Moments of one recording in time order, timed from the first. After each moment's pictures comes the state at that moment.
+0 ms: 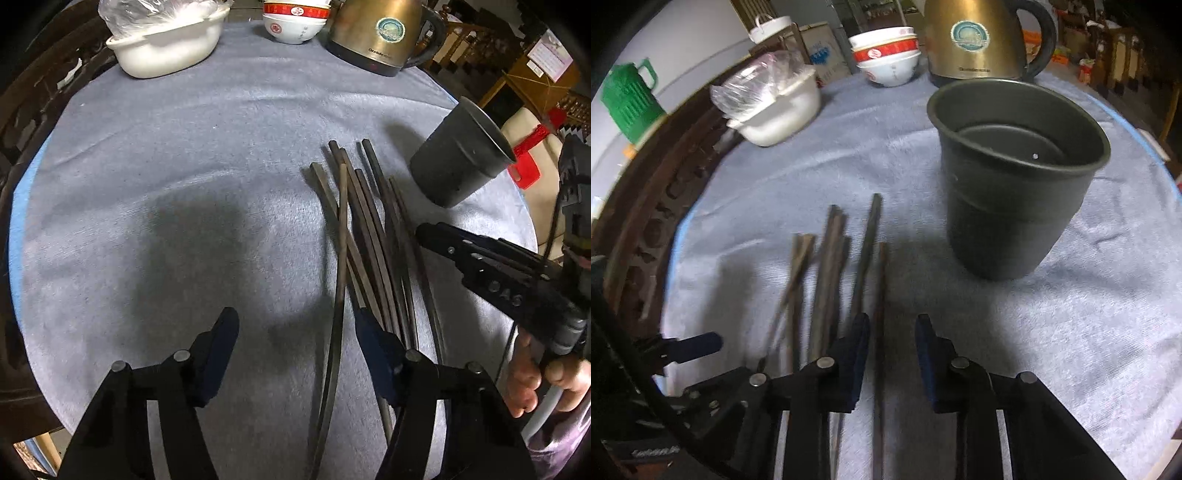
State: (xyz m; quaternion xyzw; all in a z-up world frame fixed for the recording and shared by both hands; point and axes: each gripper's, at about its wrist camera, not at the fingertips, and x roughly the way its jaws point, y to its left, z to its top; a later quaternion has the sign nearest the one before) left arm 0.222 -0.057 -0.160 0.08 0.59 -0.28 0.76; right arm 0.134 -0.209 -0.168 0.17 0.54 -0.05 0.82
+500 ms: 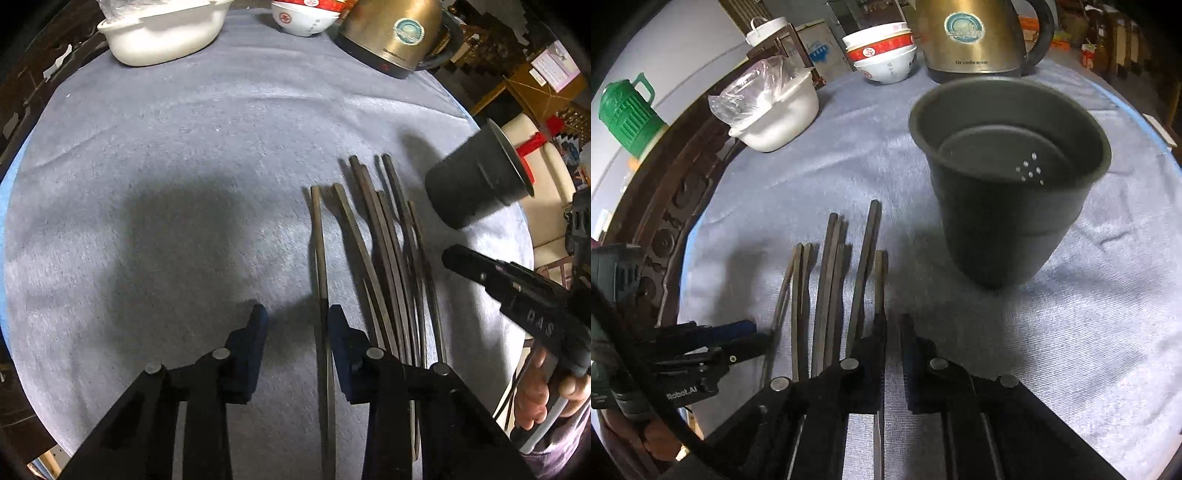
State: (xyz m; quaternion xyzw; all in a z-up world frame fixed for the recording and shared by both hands) left arm 0.262 -0.044 -0.165 0.06 0.61 -0.28 0.74; right arm 0.141 -0.227 -0.160 0.20 0.55 -0.02 0.81
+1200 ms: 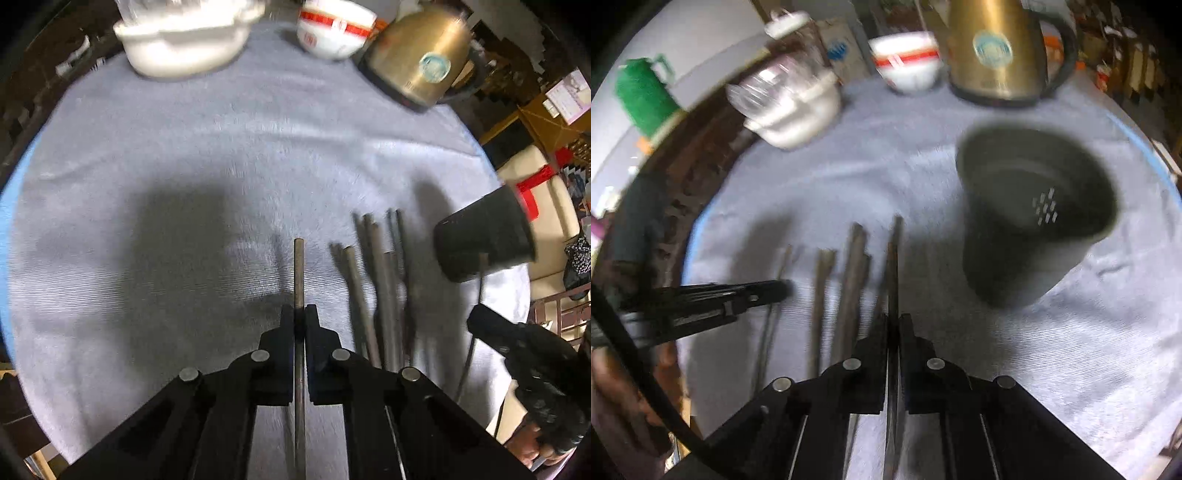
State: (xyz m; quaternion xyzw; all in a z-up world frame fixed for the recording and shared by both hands) left arm 0.301 -0.056 -0.145 0.01 0.60 -0.26 0.76; right arm 0.148 -0.206 -0.139 0.17 0.52 0.01 0.84
